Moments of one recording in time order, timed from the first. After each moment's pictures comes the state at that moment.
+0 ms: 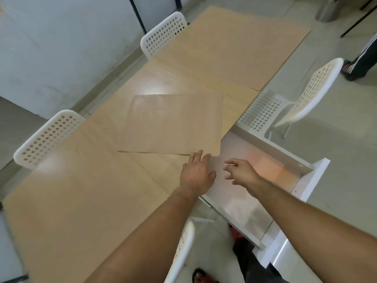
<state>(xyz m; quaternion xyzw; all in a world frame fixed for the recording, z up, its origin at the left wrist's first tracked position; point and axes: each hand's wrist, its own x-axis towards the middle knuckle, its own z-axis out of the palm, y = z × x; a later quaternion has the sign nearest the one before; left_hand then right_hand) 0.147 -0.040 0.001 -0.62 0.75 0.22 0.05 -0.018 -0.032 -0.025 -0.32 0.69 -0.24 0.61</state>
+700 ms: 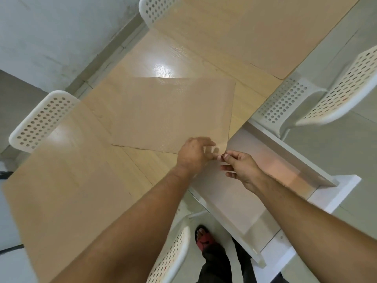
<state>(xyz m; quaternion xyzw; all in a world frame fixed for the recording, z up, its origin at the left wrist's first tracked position) 0.144 -0.138 -0.024 -0.68 0.67 0.32 -0.03 -0.018 -0.099 -0.068 -0.23 0.60 -0.28 0.71</state>
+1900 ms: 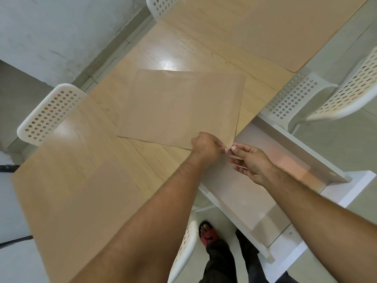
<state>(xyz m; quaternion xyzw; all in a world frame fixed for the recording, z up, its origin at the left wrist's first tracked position) 0.133 -0.144 -0.035 -0.75 0.52 0.40 -0.01 -0.017 -0.103 -0.070 -0.13 0.61 -0.30 0.72</state>
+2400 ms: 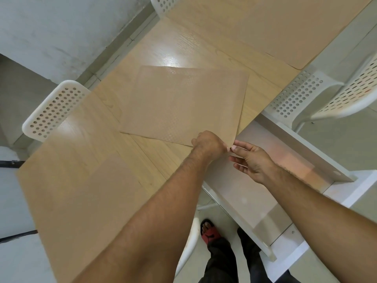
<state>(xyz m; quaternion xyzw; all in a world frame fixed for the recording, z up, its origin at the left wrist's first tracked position) 0.129 -0.149 -0.032 -0.79 0.44 0.42 0.06 -0.012 -0.100 -0.066 -0.11 0.59 -0.31 0.74</state>
